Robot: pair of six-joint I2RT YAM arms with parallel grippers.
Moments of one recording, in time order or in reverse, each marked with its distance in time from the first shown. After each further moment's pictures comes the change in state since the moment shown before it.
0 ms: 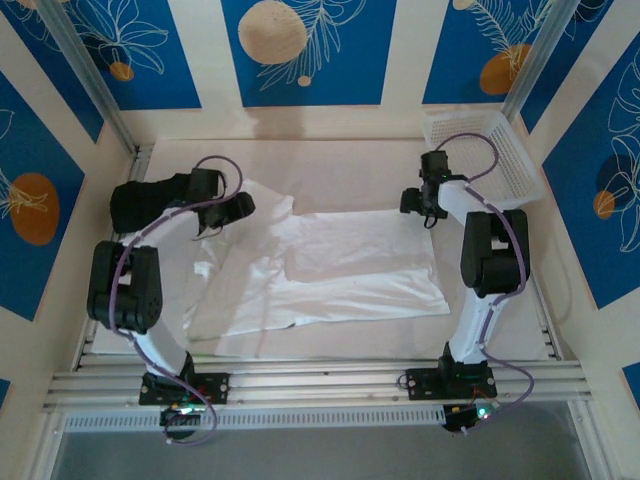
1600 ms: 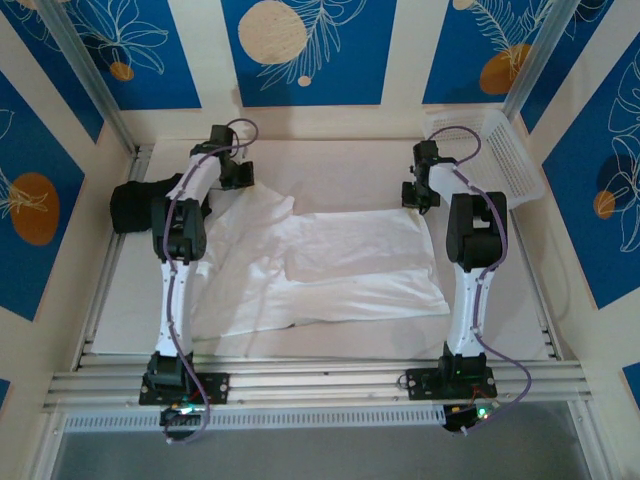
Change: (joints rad) left arm 0.042 0.848 1.171 -0.570 0.116 0.282; right arm 0.006 0.280 0.333 -0.190 -0.018 -0.063
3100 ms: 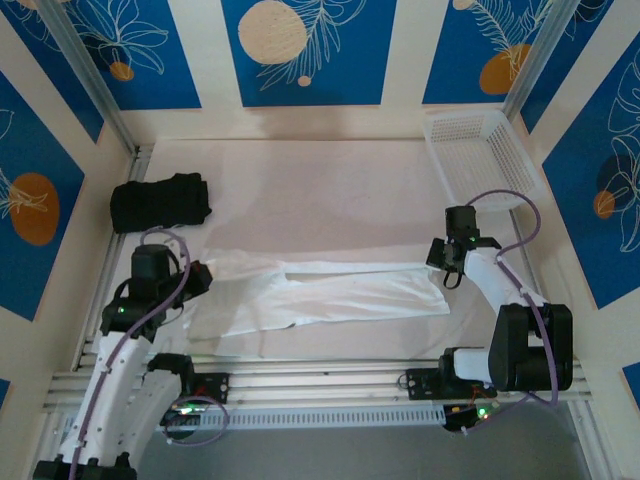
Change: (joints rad) left arm 0.016 -1.934 -1.674 0.047 -0.037 -0.341; right arm -0.057 -0.932 -0.982 0.168 0.051 0.204
